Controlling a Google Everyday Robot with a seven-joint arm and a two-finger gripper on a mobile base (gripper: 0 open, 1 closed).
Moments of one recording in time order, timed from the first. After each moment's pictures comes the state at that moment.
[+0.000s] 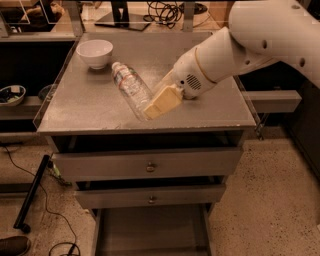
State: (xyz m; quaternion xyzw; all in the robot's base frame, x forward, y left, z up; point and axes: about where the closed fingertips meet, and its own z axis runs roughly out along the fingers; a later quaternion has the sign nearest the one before) arm 0.554 -0.001 0.914 -0.54 0.74 0.21 0.34
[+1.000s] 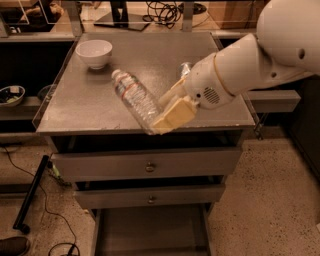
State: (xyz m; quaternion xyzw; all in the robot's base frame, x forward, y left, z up) arm 0.503 -0.014 0.926 -0.55 0.72 0.22 0.35
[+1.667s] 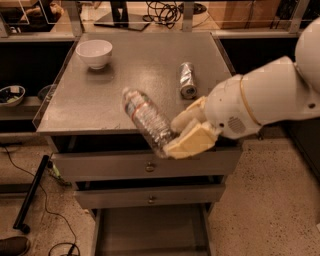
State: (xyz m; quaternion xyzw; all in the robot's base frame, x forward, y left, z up) arm 0.441 -0.041 0.920 -0.55 0.73 0.21 0.35
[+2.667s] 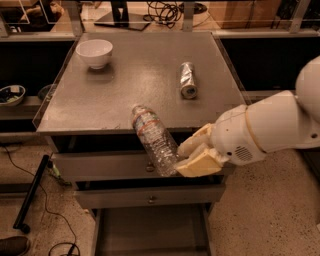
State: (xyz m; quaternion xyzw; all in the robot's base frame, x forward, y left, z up) arm 0.412 -0.062 0.874 -0.55 0.74 0.22 0.32
